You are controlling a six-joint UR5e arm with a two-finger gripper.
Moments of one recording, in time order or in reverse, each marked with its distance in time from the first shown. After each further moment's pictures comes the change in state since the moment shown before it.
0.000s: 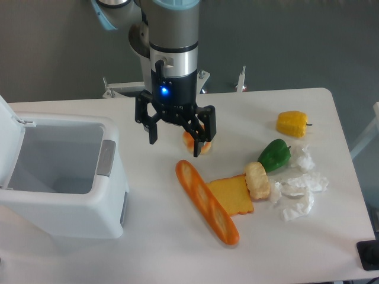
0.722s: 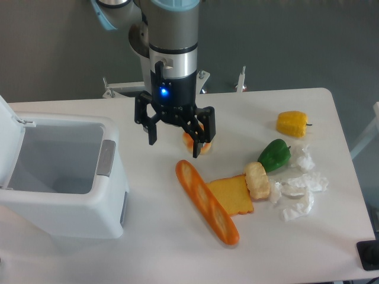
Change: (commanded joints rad) arm -0.017 -0.031 0.000 0.002 -0.002 -0.003
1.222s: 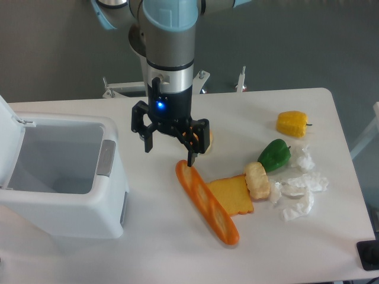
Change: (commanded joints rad) arm -0.003 -0.006 -0.025 0.008 -0.021 -0.012
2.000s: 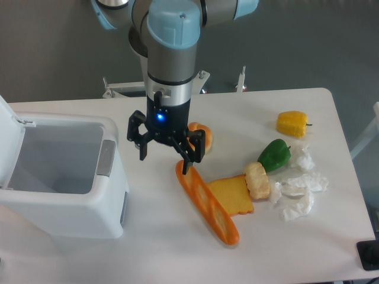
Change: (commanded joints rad) arm 0.000 -0.044 0.003 0.002 -0.040 -0.093
